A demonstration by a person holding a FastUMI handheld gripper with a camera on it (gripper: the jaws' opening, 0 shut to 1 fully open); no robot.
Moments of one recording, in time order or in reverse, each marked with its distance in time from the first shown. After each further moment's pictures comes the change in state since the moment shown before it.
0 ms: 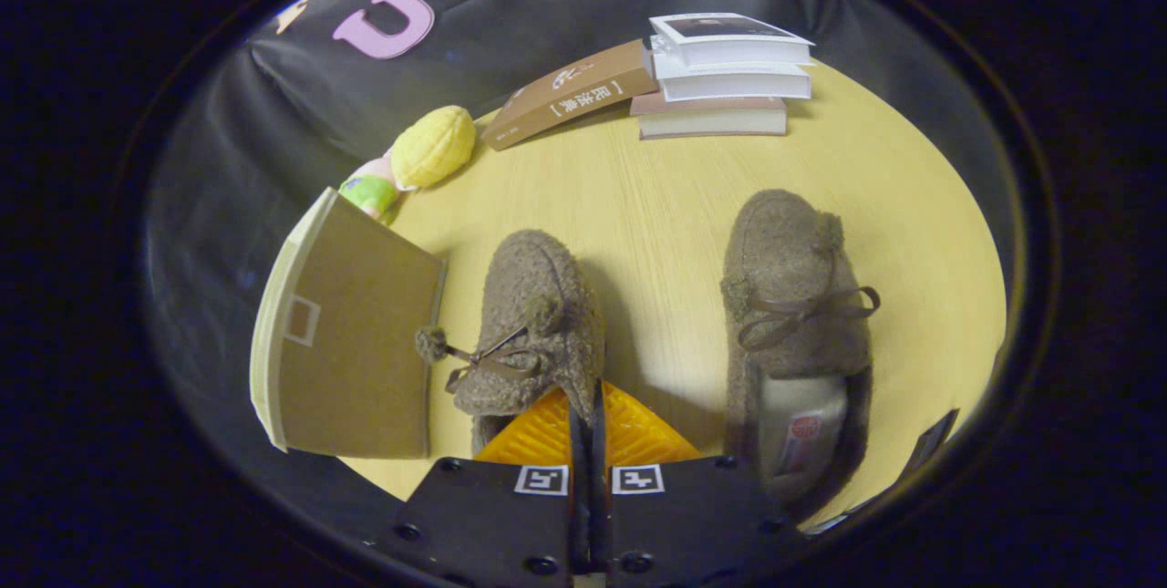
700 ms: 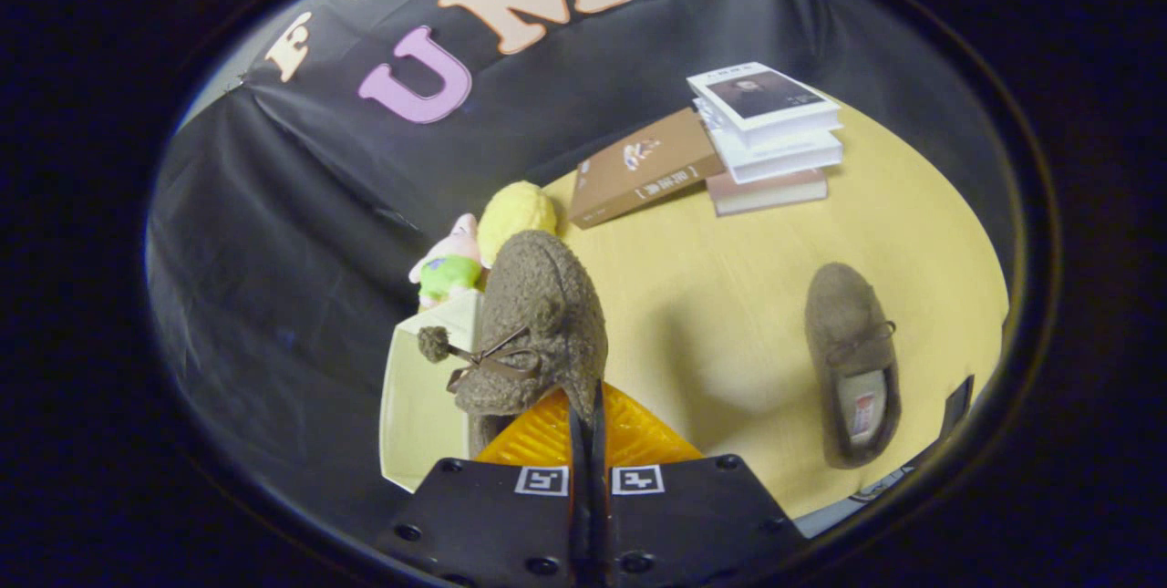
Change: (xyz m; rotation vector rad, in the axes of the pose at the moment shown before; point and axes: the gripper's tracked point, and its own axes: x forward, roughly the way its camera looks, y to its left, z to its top) arm -0.071 0.141 0.067 0.083 -0.140 0.115
